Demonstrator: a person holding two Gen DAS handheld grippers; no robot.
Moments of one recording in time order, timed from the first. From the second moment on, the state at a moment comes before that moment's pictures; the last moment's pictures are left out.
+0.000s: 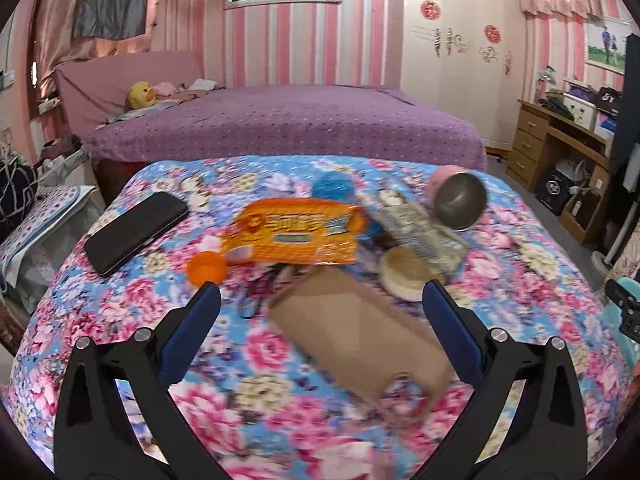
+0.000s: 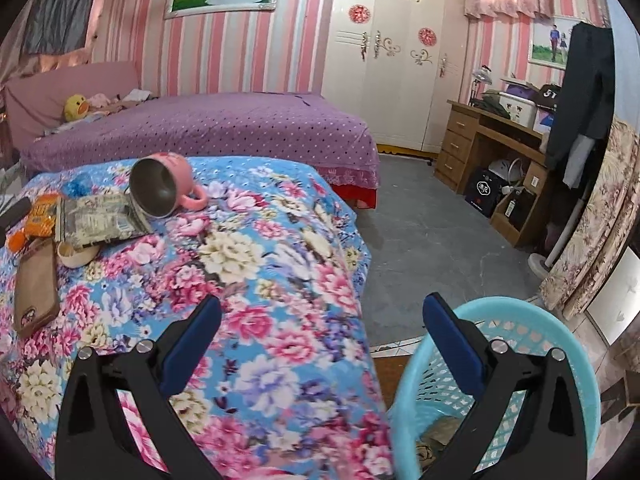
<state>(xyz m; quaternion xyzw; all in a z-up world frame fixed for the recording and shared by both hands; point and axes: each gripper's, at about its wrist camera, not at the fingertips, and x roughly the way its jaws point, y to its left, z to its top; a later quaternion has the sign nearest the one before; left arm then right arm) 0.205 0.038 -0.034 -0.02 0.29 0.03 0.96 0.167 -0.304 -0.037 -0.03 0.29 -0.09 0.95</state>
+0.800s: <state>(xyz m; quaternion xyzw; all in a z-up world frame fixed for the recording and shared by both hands) 0.219 0.176 -0.053 -0.10 0.33 0.09 0.93 0.184 -0.215 -0.048 0.00 0.33 -0.01 0.94</state>
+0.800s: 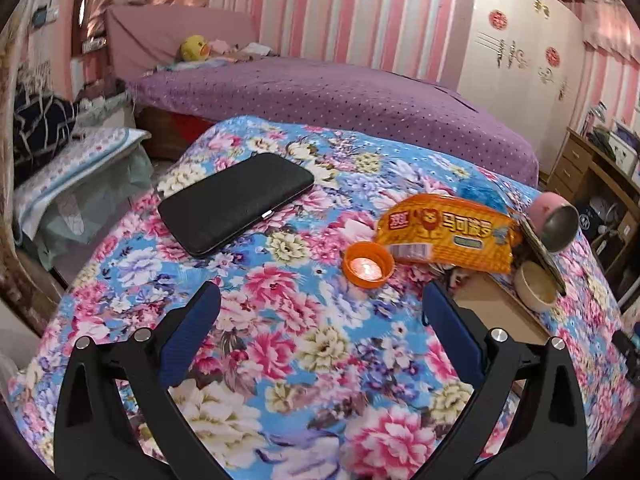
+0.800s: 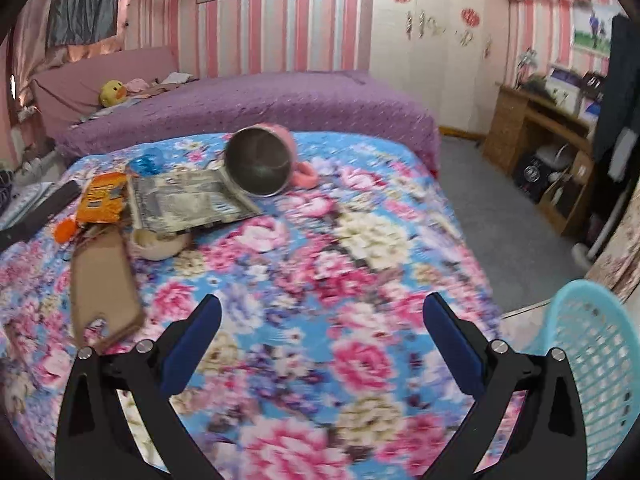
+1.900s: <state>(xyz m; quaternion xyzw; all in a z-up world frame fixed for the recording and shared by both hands) 0.288 0.160 -0.084 -0.08 0.41 0.03 0.91 0.238 -0.150 -0.047 -0.01 0.34 0.07 0.94</state>
